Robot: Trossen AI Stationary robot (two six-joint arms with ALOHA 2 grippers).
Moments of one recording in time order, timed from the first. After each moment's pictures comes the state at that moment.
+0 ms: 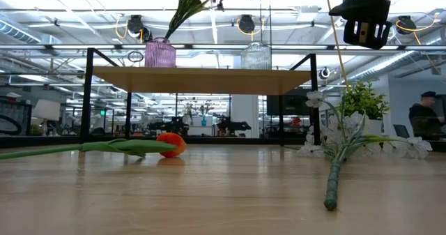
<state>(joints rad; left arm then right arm) -0.12 1.50 1.62 -0.63 -1.10 -0.23 0.34 1.11 0.72 -0.16 -0.03 0.98</state>
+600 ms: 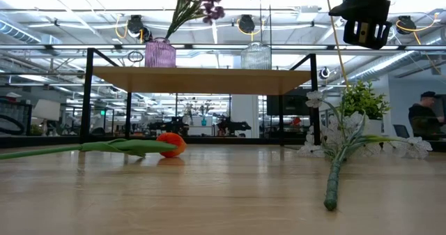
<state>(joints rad) -0.31 1.50 2.05 -0.86 -0.66 -0.32 0.34 1.11 0.72 -0.16 -0.03 0.98</state>
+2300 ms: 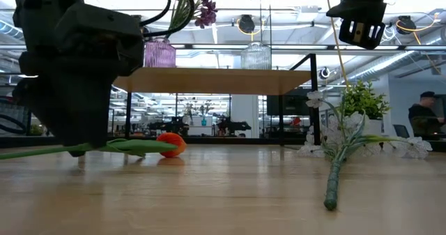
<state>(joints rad) -0.49 1.75 1.00 -0.52 -0.13 -1.37 0.34 1.11 0.72 -0.16 -0.02 0.90</state>
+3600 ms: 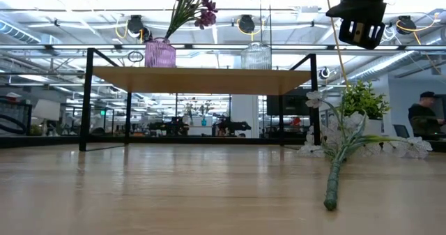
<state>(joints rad) -0.50 1.22 1.00 0.44 -0.52 -0.14 0.34 1.11 0.72 -0.16 -0.02 0.90</state>
